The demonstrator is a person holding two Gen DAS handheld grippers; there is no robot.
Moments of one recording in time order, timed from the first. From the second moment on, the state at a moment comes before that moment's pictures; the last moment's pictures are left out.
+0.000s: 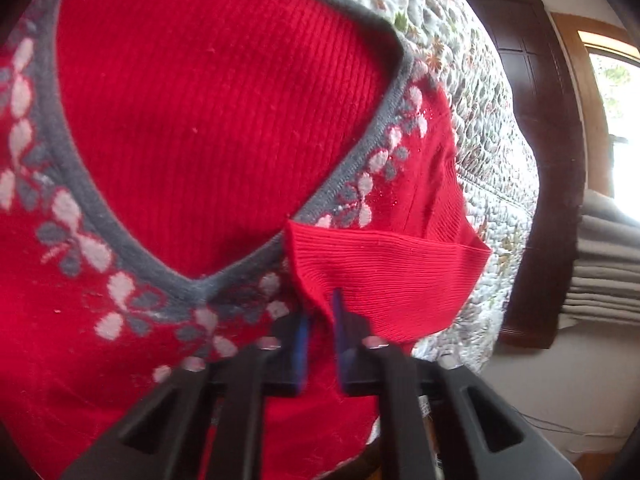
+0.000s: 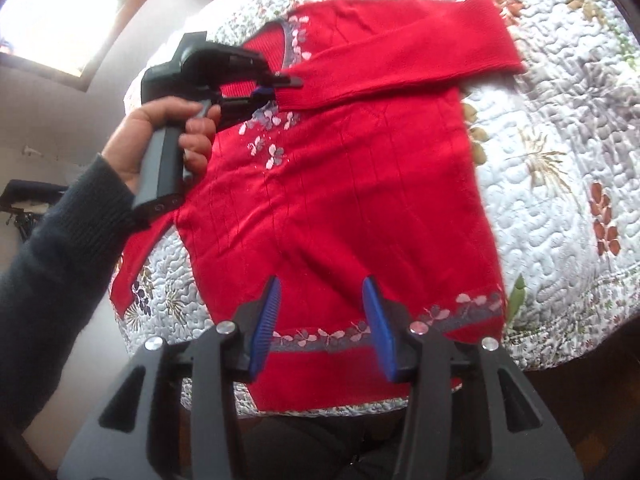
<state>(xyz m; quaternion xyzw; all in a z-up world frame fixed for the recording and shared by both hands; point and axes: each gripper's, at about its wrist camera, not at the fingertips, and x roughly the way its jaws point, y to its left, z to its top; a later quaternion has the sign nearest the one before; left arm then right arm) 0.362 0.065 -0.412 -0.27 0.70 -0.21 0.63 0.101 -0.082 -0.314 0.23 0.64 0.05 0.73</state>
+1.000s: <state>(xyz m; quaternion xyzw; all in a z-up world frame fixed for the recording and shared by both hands) 0.333 0.280 -0.326 -0.27 0.60 -0.18 0.73 0.101 -0.076 -0.244 0.25 0.59 0.00 0.77</state>
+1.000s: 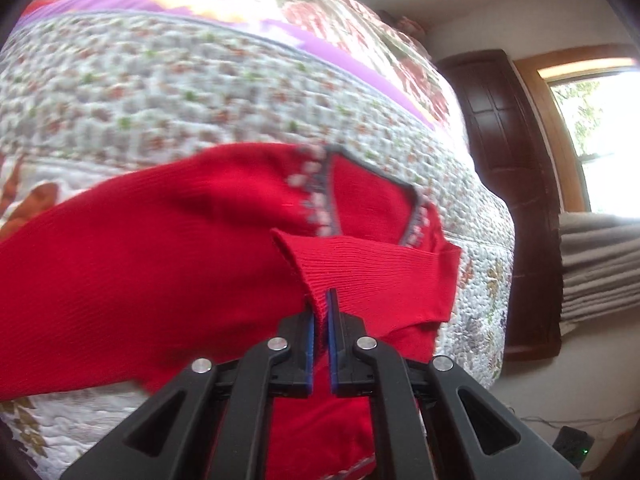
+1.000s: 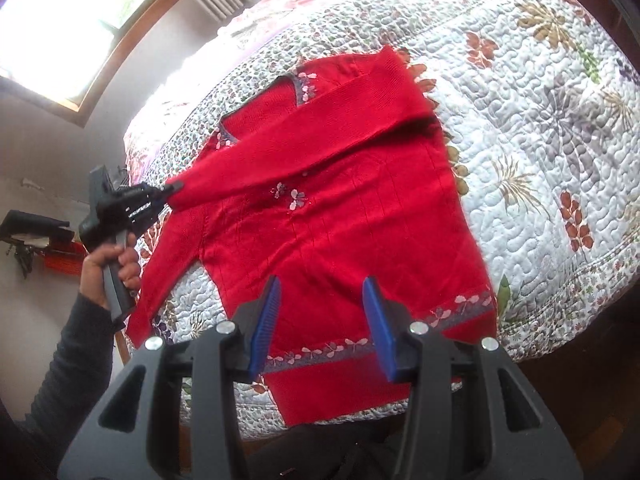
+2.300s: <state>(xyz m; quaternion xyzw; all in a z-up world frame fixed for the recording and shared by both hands) 0.295 0.326 -0.415 -0.38 0.60 -0.11 0.69 0.118 -0.062 -0.245 0.21 0.61 0.03 0.76</state>
